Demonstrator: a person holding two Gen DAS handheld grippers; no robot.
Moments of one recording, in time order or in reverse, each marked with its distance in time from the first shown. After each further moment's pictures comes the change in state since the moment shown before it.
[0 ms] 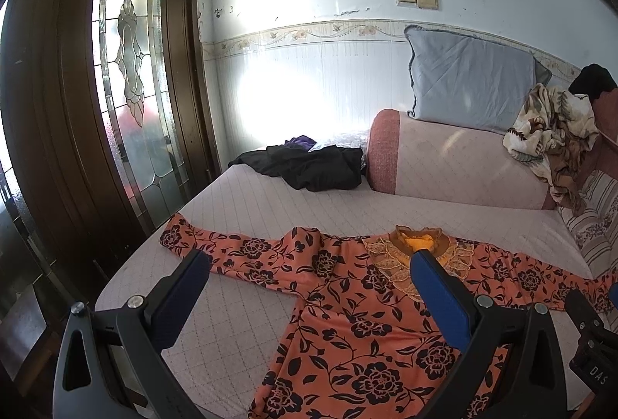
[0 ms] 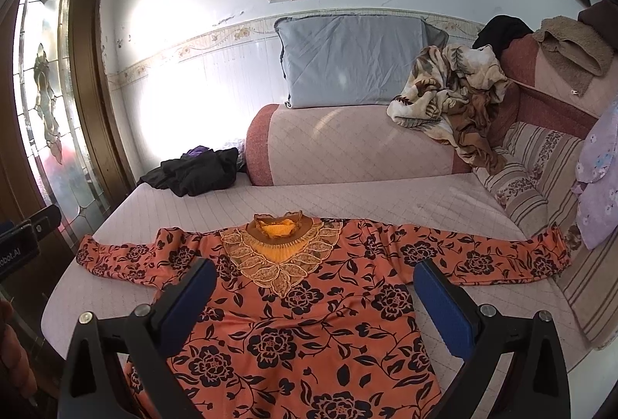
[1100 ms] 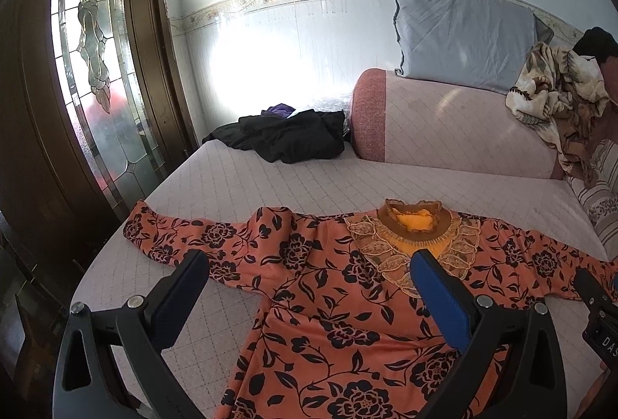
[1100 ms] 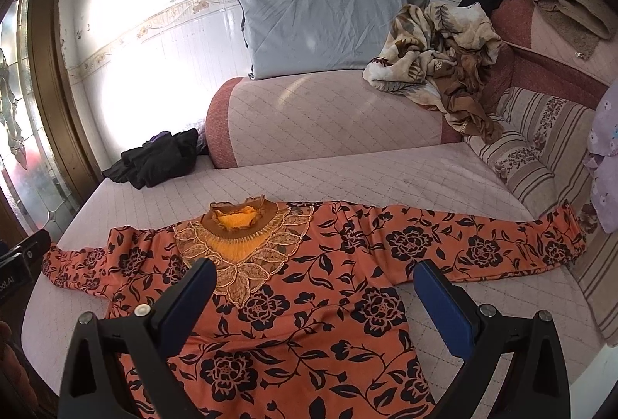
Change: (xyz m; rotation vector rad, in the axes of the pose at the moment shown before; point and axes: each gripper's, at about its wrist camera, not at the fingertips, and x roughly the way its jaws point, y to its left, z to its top) left arm 0.094 -0.054 -0.010 0.081 0.105 -0.006; right arm 0.100 -0.040 -0.003 0.083 0.122 -0.061
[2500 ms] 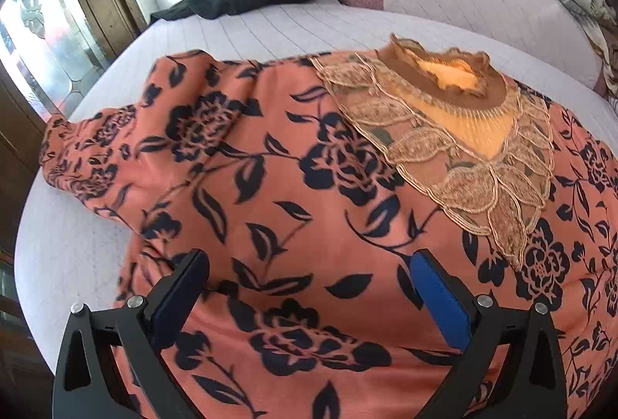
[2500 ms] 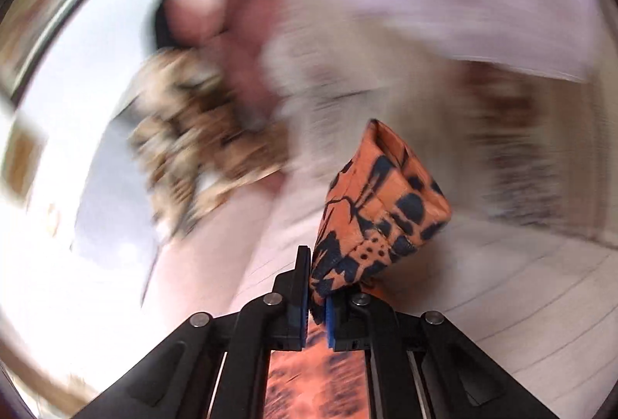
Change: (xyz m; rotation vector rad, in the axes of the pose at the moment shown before) left arm 0.206 -0.061 -0.086 0.018 0.418 -0.024; right arm 0.100 -0.381 0.005 0.914 -0.221 0.013
